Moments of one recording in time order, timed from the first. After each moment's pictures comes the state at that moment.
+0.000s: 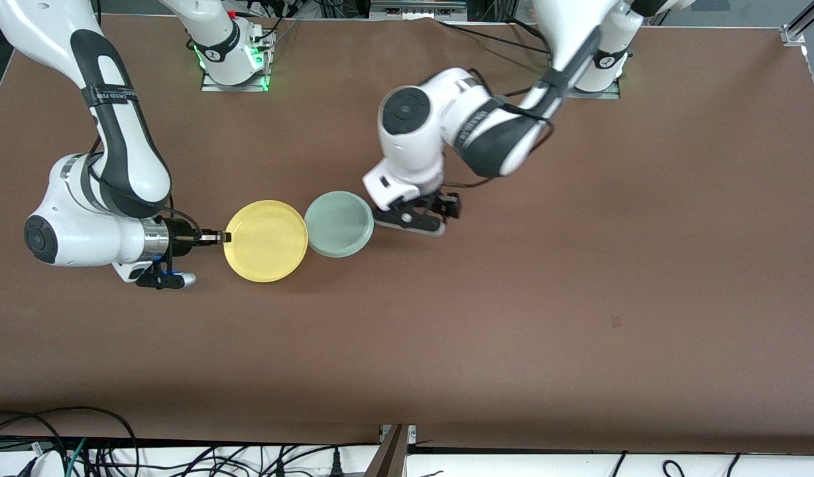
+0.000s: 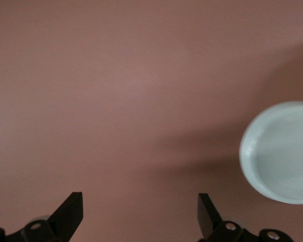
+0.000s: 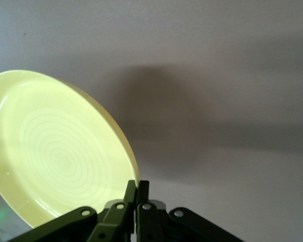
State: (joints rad) left arm -0.49 0.66 -0.30 -1.22 0.26 1.81 -0.59; right arm 0.04 0.49 0.04 -1.68 0.34 1.86 -0.03
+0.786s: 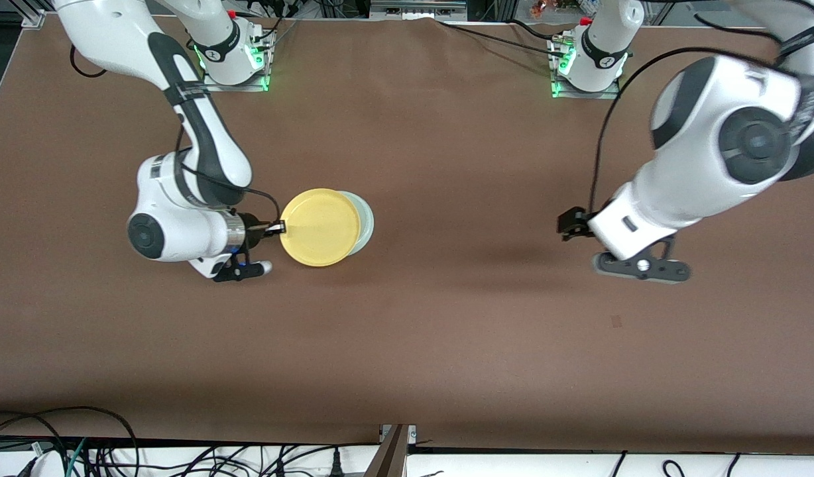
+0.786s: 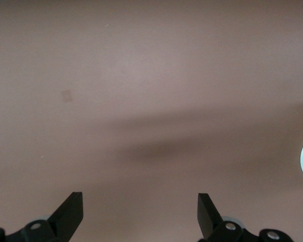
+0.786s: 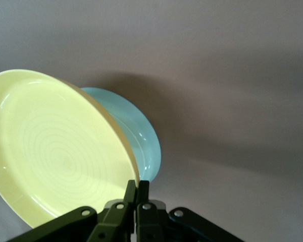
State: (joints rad) left arm -0.03 0.42 -0.30 -1.22 0.07 1.56 -0.22; right arm 0.25 0.53 0.05 -1.73 0.35 1.96 -0.01
